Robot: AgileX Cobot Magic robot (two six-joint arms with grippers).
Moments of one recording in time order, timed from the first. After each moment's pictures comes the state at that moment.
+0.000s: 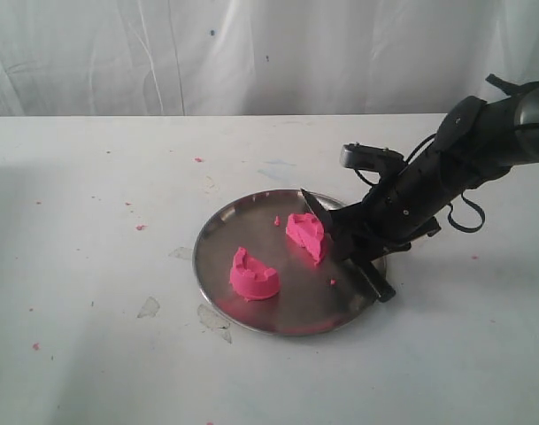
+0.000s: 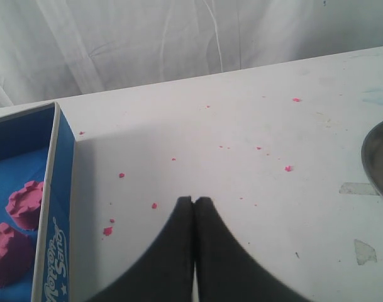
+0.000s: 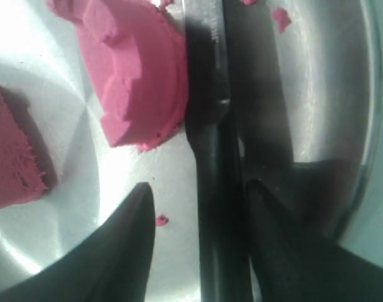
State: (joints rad) left arm -0.11 0.30 -0.35 0.38 0.45 -0.28; right arm 0.22 2.00 -1.23 0.63 0.71 -0.53
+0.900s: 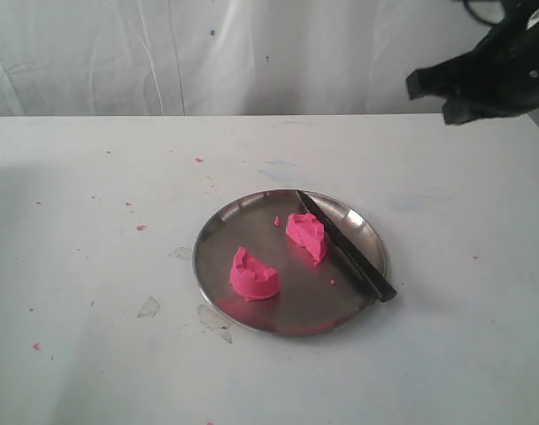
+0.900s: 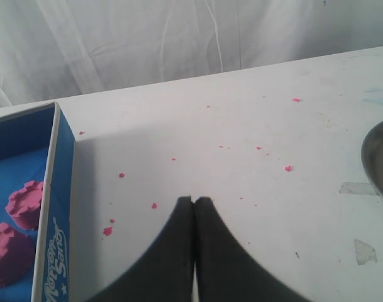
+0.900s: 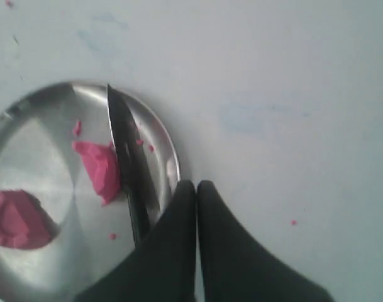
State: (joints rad) left arm -0.11 0.30 -0.35 0.38 0.45 -0.28; right arm 0.19 1.43 -1.26 0.09 0.76 -0.01
